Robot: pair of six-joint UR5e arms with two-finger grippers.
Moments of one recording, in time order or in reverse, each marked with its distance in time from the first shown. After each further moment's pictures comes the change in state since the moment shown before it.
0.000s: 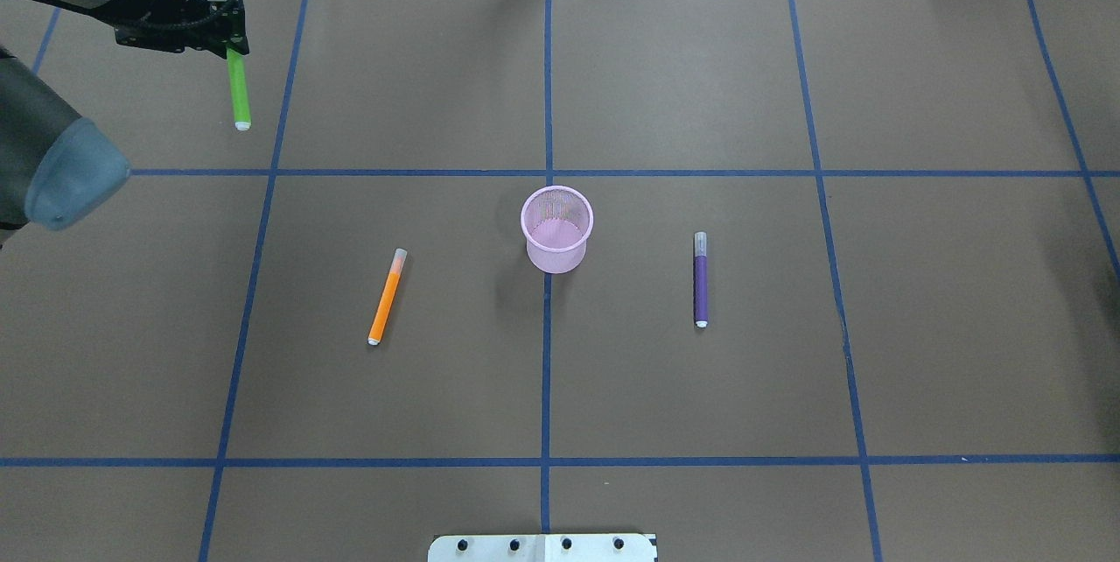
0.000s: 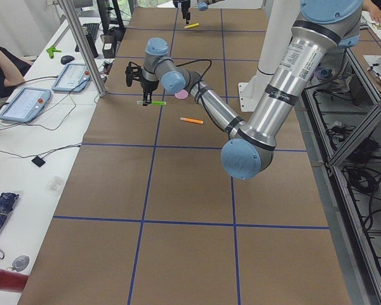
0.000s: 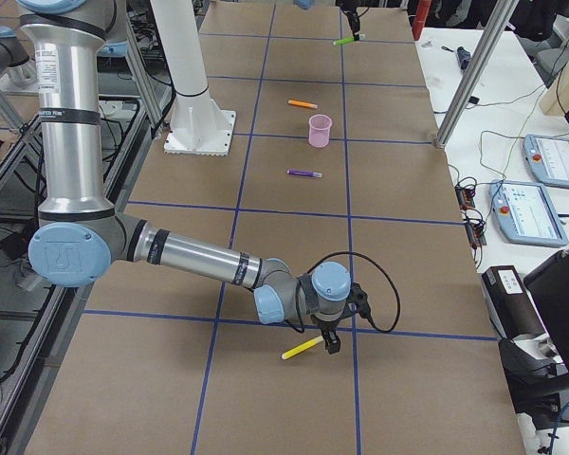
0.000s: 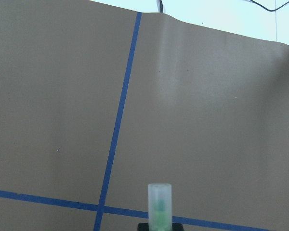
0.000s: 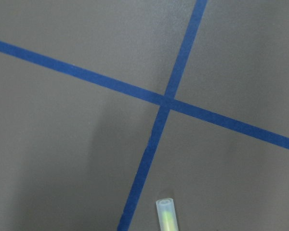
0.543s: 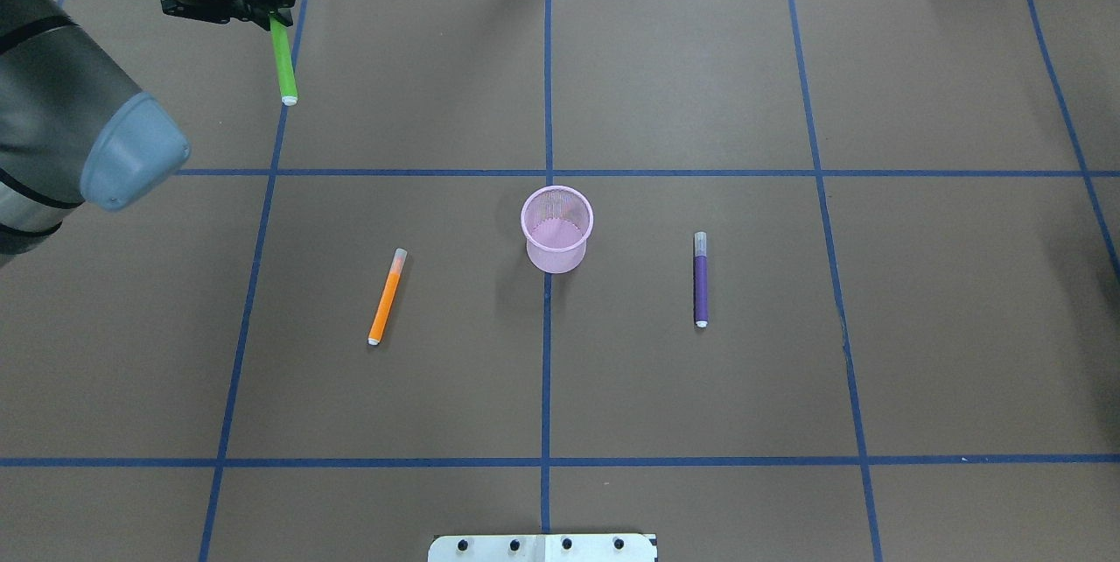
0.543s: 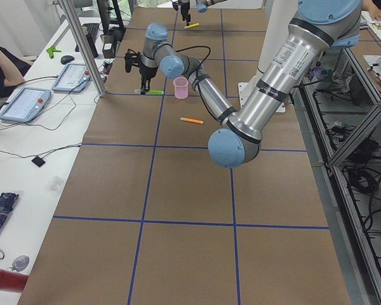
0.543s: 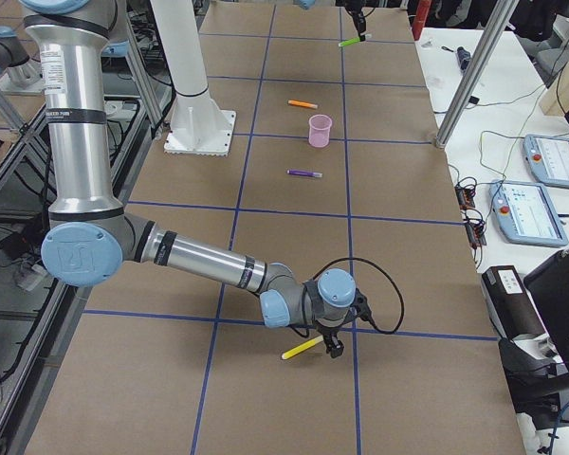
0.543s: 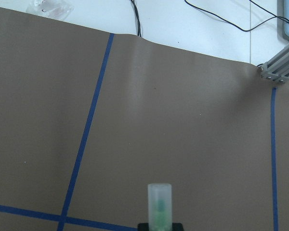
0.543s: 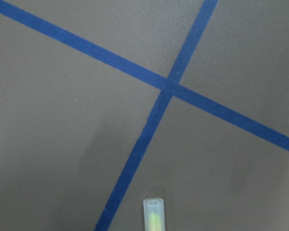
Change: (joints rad) left arm 0.035 -0.115 0.003 0.121 0.063 -0.017; right arm -0.015 0.030 -0.058 -0.005 0.001 -0.076
